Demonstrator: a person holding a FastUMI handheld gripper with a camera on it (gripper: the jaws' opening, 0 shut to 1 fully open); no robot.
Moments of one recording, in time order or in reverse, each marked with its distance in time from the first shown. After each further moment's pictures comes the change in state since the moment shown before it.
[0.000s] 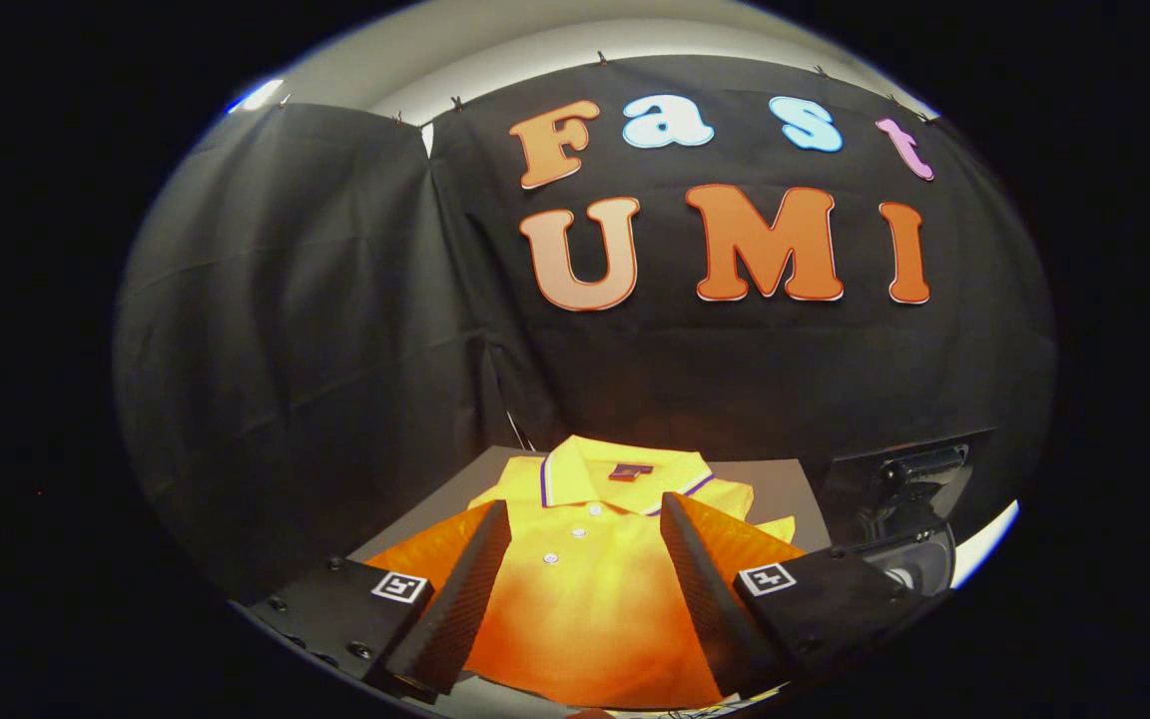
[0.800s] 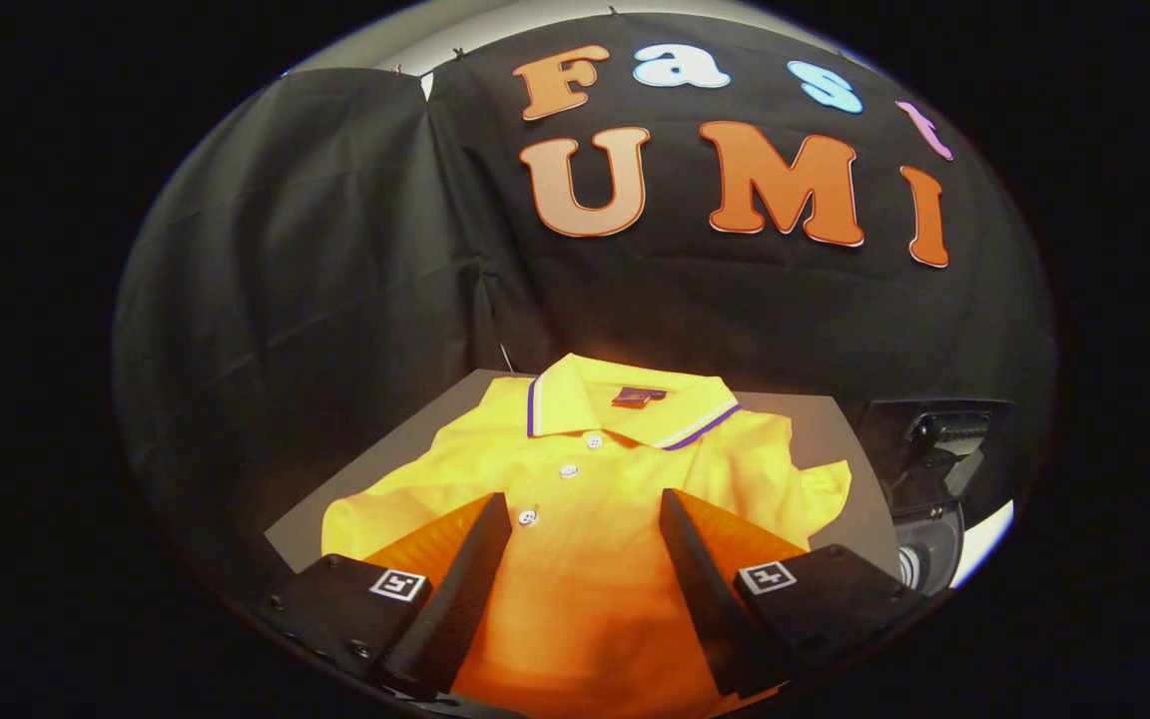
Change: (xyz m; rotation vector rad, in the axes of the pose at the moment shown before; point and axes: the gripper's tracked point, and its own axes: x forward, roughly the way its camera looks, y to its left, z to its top) arm 0.031 0.000 -0.062 -0.019 0.154 0.040
